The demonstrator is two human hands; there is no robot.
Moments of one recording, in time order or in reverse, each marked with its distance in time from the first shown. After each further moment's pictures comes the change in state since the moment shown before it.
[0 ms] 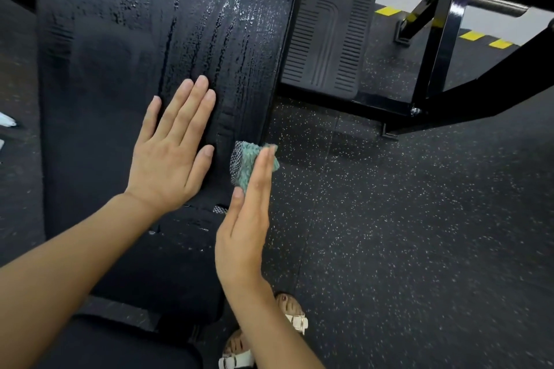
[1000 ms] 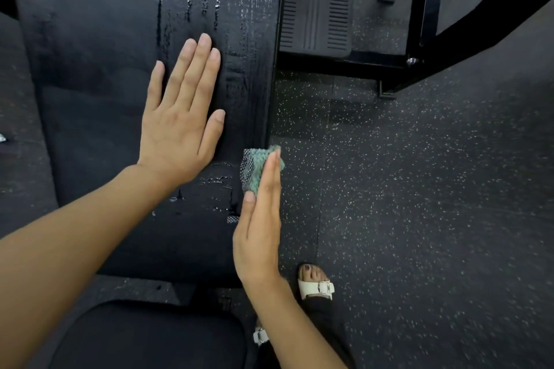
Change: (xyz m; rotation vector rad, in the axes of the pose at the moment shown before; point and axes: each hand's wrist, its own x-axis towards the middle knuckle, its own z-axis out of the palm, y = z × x) left_hand -0.016 -0.001 -0.002 -0.043 -0.008 0.069; right_hand -0.070 0.033 0.017 -0.044 0.048 0.043
